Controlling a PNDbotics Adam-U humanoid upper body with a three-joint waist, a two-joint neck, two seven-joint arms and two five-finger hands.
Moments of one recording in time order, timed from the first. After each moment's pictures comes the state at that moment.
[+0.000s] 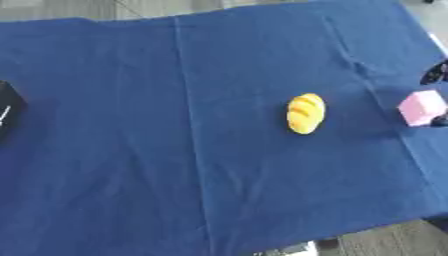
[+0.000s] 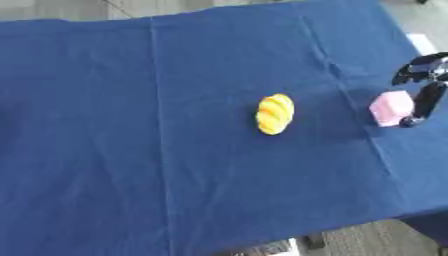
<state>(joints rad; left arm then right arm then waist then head) -0.43 0.72 0.04 -1.90 0.01 0.36 0.37 -0.39 -1.11 0.01 -1.31 0.70 0.19 0.77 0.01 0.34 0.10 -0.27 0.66</state>
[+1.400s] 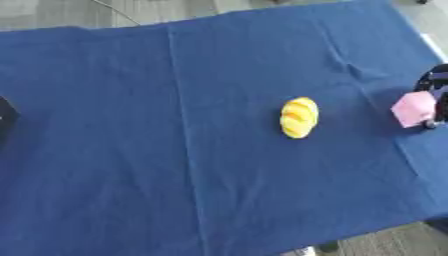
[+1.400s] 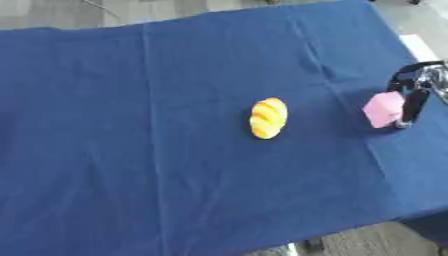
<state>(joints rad) -0.42 0.72 0.05 -1.91 0.01 0.37 0.38 -0.44 -1.08 0.02 -1.20 0.76 0.18 0.74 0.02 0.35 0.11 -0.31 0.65</state>
